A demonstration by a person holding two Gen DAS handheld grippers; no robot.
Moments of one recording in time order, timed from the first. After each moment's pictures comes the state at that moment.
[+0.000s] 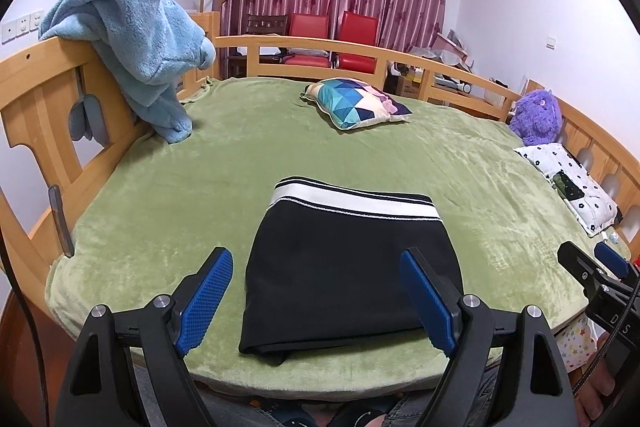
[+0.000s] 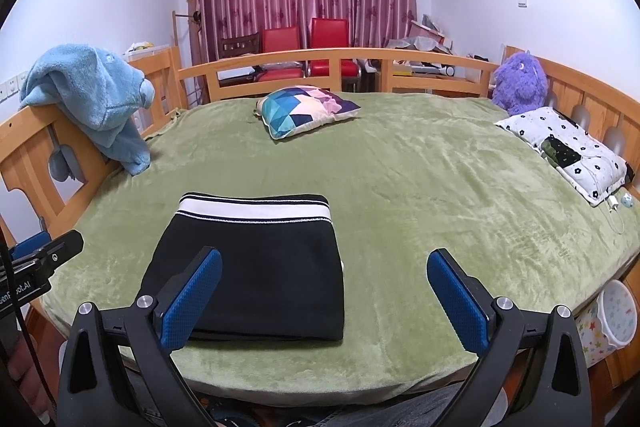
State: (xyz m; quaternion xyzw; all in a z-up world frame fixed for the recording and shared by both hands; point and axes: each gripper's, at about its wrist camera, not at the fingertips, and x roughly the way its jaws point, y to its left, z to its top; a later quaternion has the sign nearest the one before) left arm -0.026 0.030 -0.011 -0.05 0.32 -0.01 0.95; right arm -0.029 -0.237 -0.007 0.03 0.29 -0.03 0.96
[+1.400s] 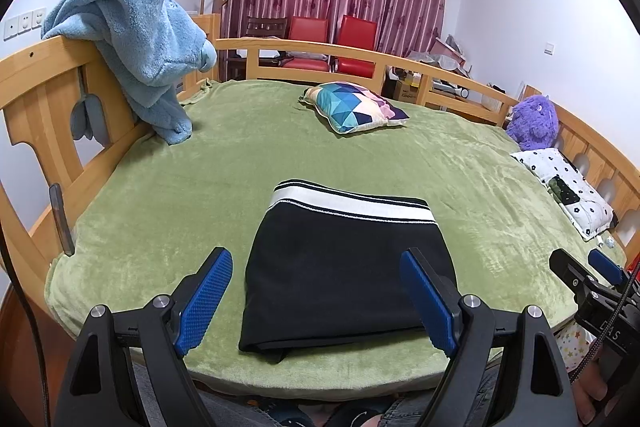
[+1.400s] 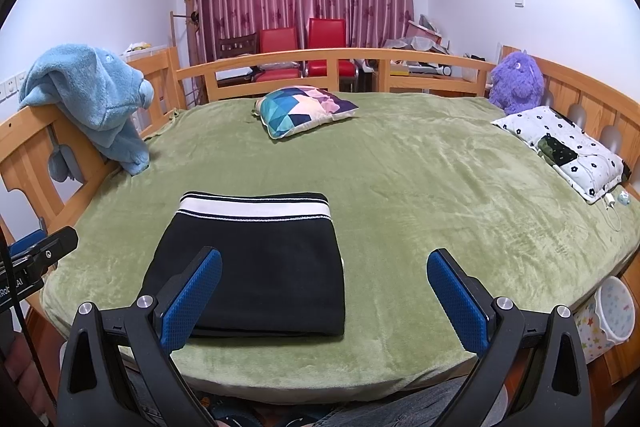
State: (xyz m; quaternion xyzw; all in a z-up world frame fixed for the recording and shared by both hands) left arm -0.032 0.032 -0.007 -0.06 0.32 -0.01 0.95; right arm -0.035 -0.235 -0.004 0.03 0.29 -0.03 0.96
